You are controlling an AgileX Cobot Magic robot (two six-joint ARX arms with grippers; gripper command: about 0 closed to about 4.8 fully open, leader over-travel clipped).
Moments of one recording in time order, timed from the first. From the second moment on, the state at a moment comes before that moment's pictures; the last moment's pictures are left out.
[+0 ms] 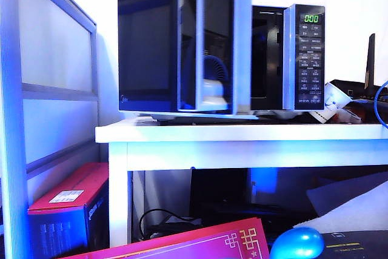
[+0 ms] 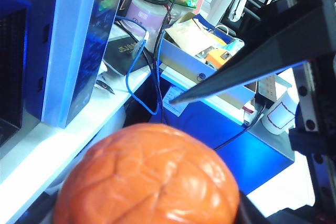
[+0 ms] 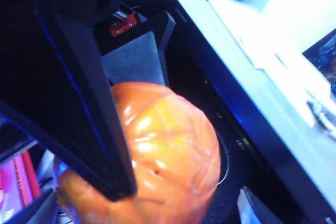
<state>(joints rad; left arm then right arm) -0.53 1.95 2.09 -0.47 0.71 -0.17 0.25 1.47 1.55 -0.37 -0.59 -0.81</state>
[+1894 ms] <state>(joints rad) -0.52 1.97 2.08 -0.38 0.76 -0.28 0.31 1.53 1.55 -0.30 -0.49 -0.89</state>
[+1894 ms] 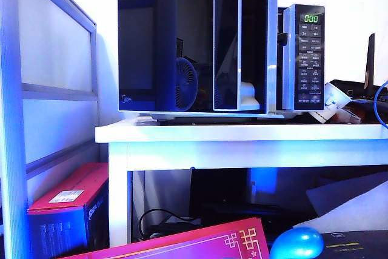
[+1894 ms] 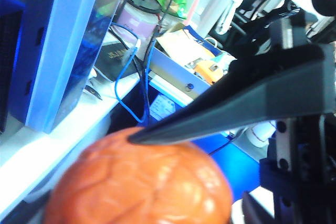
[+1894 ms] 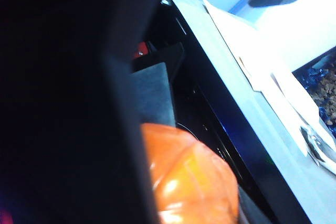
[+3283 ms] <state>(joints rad) -0.53 1.92 2.09 -0.69 0.36 0.05 0.21 1.73 1.54 -0.23 -0.43 -0.40</state>
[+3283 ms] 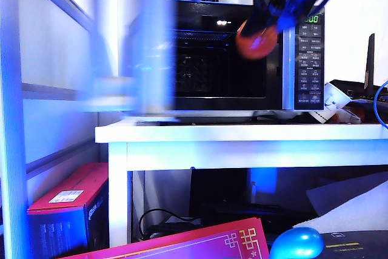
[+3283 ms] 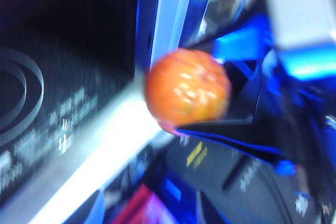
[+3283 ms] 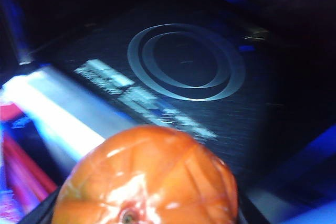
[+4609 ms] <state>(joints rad) -0.53 1.92 2.09 -0.73 0.35 0.08 0.31 2.09 1.54 0.51 -0.24 -0.10</state>
